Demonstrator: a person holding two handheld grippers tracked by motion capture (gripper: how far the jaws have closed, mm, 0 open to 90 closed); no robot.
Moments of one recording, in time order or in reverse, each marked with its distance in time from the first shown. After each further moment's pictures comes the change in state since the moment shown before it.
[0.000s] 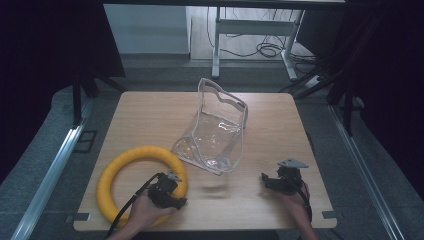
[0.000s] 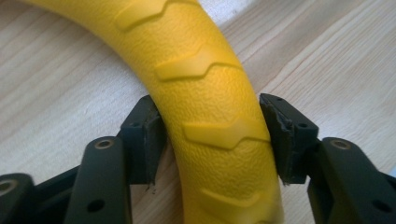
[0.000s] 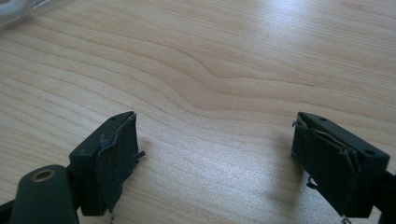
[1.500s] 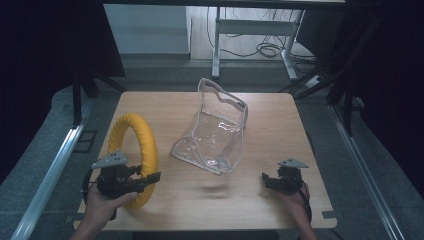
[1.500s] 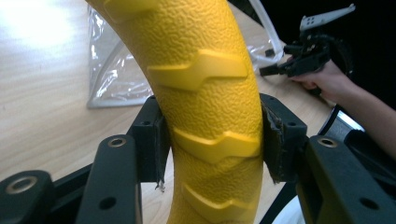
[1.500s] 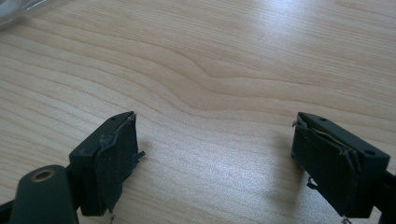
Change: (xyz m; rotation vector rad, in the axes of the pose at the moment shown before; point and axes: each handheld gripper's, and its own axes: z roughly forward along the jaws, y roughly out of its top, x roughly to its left) left arm 0.035 -0.016 -0.142 -0.515 -0.161 -0.045; right arm 0.000 0.000 0.000 0.004 -0.015 0.015
